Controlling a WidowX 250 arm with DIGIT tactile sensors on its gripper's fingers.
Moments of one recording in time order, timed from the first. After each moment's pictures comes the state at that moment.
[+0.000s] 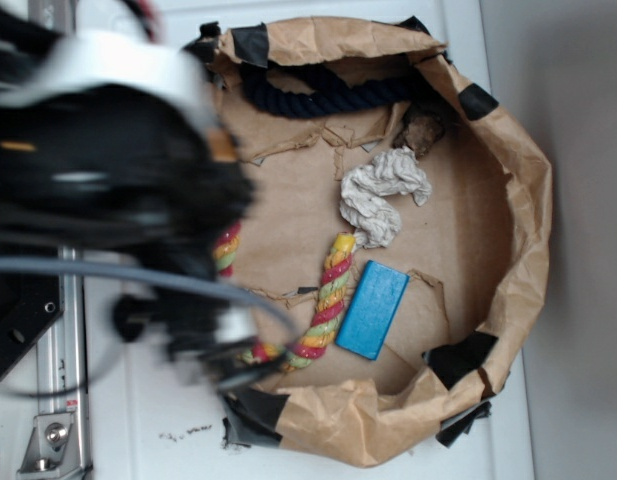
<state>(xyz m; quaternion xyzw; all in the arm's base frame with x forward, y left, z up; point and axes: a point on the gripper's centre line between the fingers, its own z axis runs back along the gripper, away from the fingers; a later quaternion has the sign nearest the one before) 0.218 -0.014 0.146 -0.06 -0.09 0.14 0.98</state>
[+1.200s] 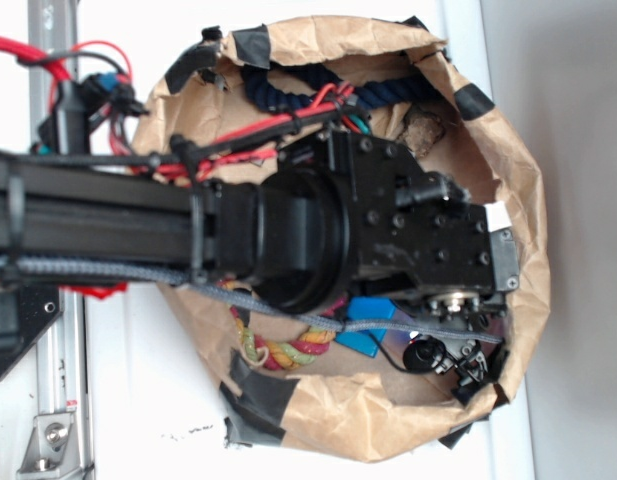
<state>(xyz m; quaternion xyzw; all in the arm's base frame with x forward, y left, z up) 0.298 -0.070 0.018 -0.06 0.00 0.27 0.96</state>
